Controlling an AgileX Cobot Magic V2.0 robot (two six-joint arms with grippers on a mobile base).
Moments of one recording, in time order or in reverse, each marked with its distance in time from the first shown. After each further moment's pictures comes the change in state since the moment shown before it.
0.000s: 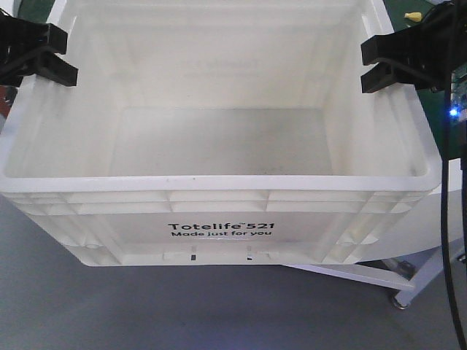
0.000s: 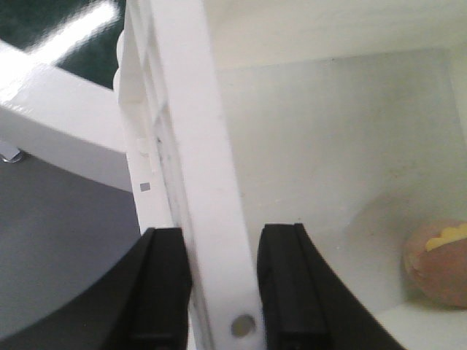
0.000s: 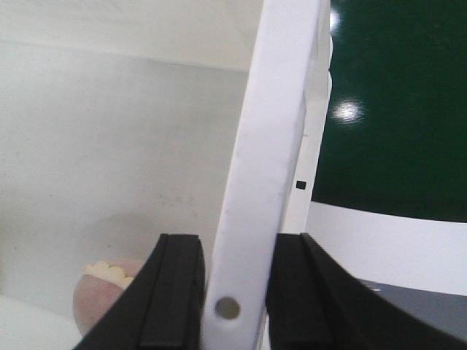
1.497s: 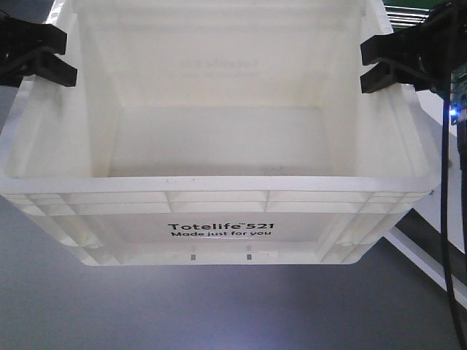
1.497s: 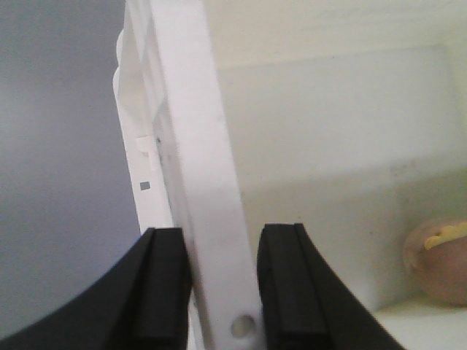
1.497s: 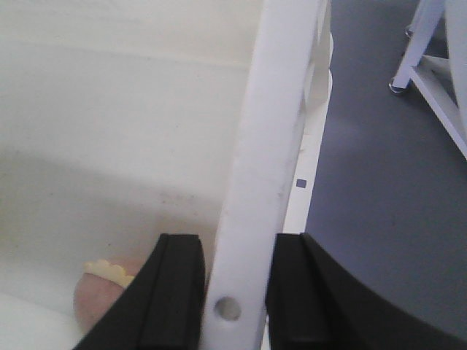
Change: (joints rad) left arm 0.000 0.000 0.000 0.000 0.001 0.003; right arm 0.000 0.000 0.000 0.000 0.001 0.000
